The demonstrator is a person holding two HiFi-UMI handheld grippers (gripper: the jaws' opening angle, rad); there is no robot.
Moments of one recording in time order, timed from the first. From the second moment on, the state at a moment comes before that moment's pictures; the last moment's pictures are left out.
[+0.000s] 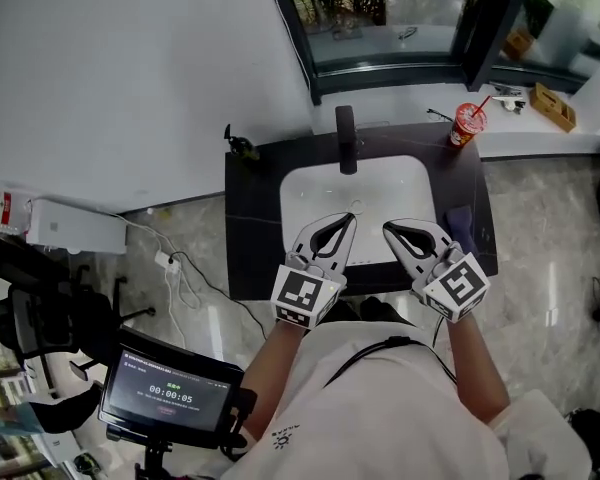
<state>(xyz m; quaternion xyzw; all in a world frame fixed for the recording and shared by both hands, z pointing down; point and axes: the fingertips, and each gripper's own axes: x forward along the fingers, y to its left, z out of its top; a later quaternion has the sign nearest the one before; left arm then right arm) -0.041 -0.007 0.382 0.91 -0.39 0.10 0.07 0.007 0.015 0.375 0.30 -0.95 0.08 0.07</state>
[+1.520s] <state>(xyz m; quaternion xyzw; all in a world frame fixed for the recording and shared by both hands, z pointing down) 0.199 0.010 0.533 0.97 -0.03 0.22 0.09 0.243 0.013 0.597 0.60 -0.73 0.24 0.23</state>
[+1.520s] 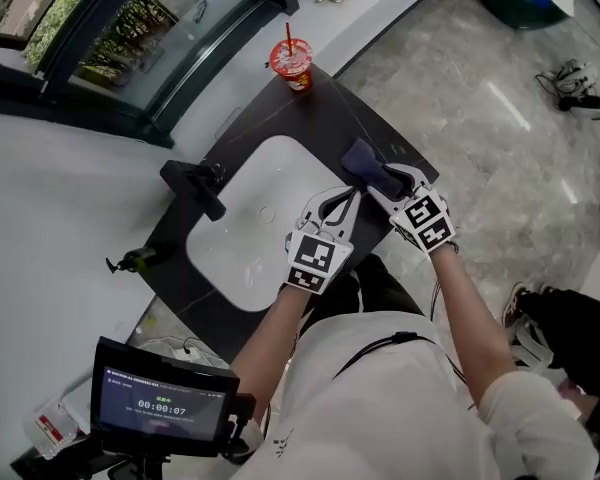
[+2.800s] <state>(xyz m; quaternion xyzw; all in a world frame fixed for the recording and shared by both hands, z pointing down) 0.101 -0.062 0.489 0.96 -0.20 0.20 0.09 0.183 -0.044 0.537 0.50 -0.80 0.17 0.28</state>
